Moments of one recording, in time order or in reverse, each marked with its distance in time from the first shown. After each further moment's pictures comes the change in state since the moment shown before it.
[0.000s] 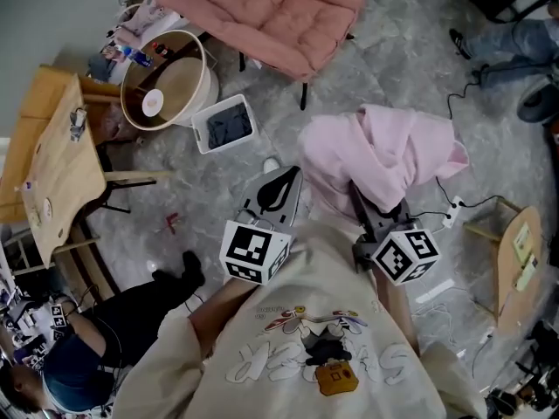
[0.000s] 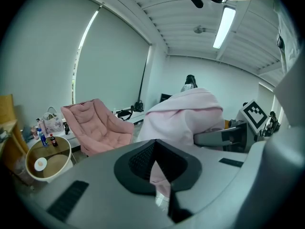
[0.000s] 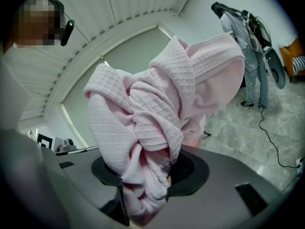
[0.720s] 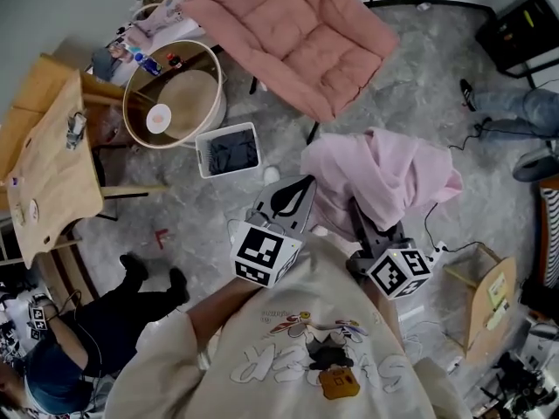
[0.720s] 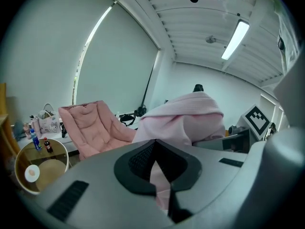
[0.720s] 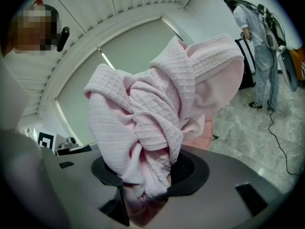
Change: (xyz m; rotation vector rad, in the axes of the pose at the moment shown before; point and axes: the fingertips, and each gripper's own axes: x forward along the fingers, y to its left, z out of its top) left arm 0.061 0.169 0.061 -0.072 -0.070 -0.036; right arm 0.179 0.051 0.052 -0.026 0.039 -0.016
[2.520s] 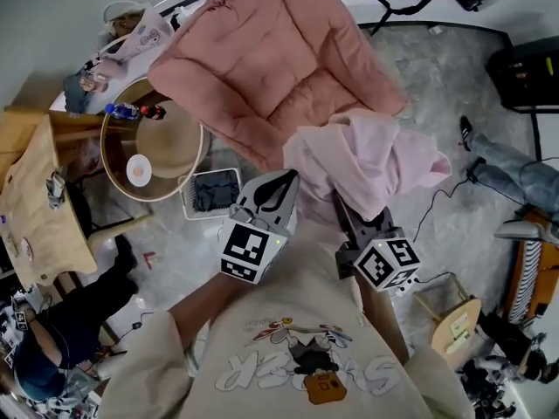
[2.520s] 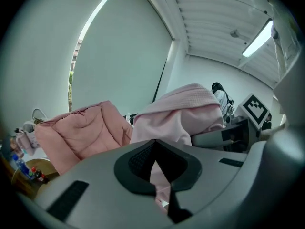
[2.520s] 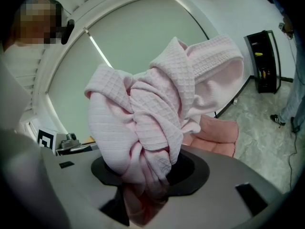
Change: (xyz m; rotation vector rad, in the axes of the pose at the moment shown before) left arm 0.266 0.257 0.123 -0.010 0.082 0.054; right arm 0.340 -0.082 0.201 -0.070 0.152 0.041
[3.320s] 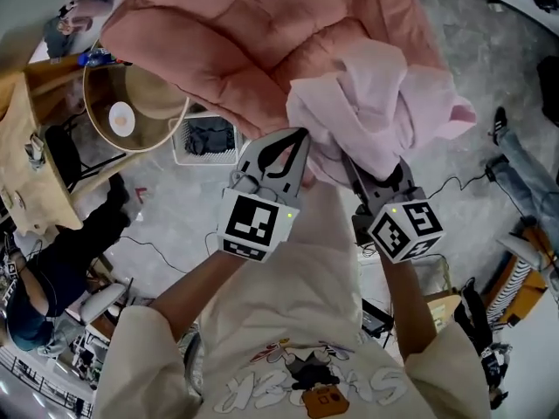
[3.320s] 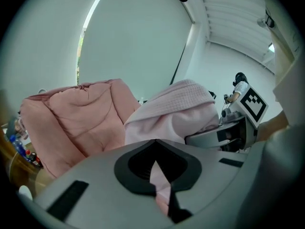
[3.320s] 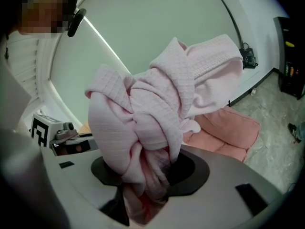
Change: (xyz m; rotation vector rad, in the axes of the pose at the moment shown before) left arm 0.155 0.065 -0.054 -0.088 0.129 0.136; right arm 0.145 -0.127 -0.006 -0.087 0.274 0.114
